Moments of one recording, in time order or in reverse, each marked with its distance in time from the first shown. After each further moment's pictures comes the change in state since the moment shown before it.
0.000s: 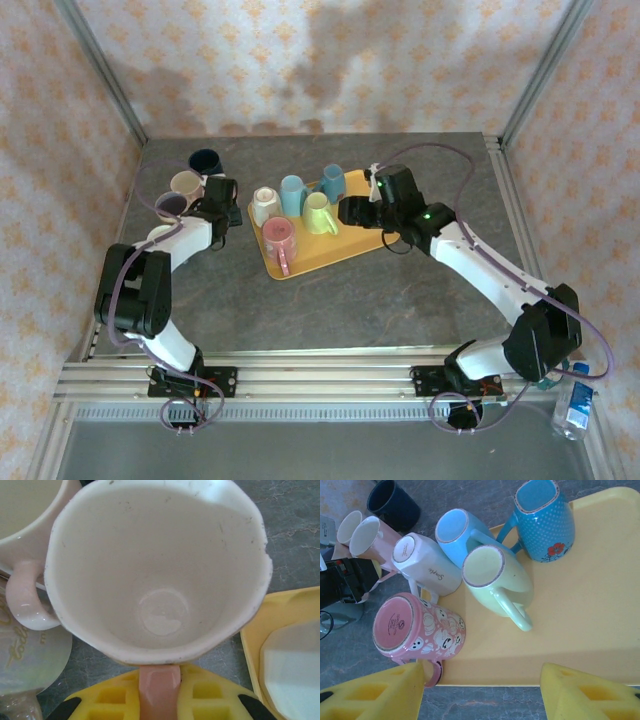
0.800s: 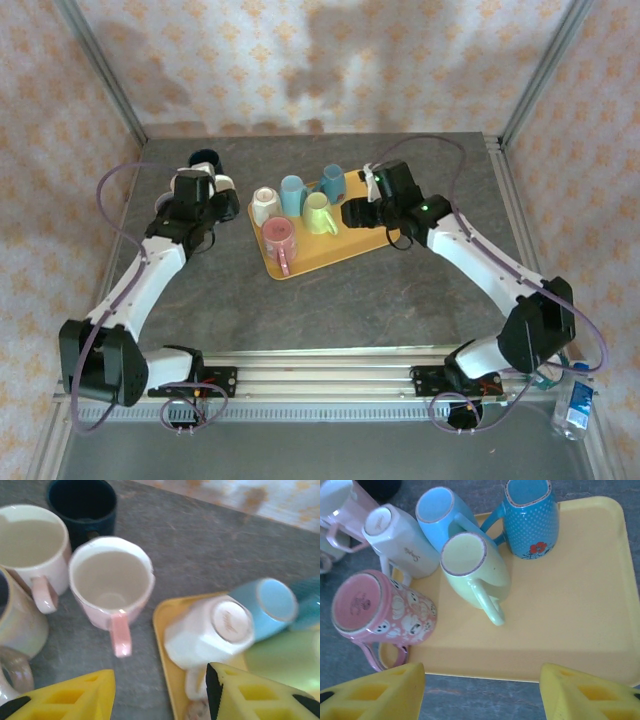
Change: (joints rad) left arm 0.004 -0.408 0.016 -0.261 0.275 -0.108; right arm -0.015 0.064 0.080 -0.118 0.028 -0.224
